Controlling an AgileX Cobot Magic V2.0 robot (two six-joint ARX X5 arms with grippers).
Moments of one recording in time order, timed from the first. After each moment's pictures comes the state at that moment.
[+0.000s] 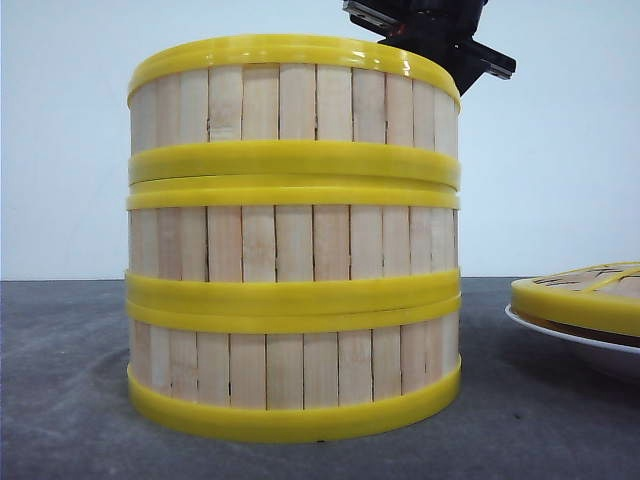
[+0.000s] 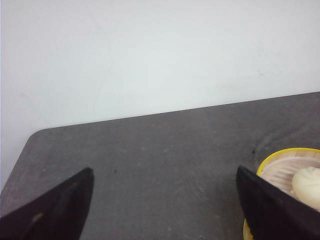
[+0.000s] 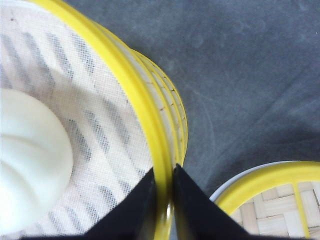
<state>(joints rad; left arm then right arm) -0.43 0.76 1.77 -1.24 -0.31 0.01 0.51 1.85 1.91 -1.30 -0.18 0.11</state>
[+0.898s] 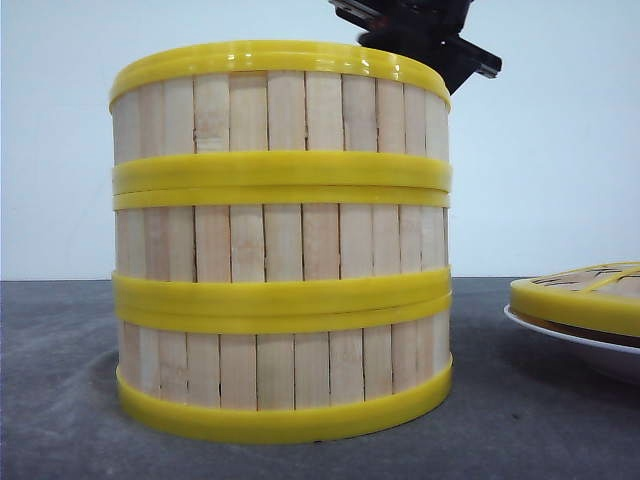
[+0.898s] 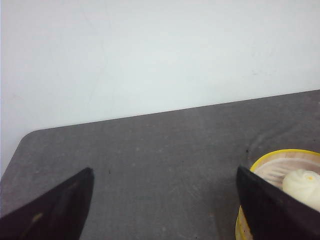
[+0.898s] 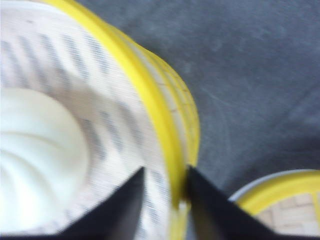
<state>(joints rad) -0.43 0.76 1.77 -1.24 -0.29 0.01 0.54 1.85 1.91 -1.29 -0.19 0.10</state>
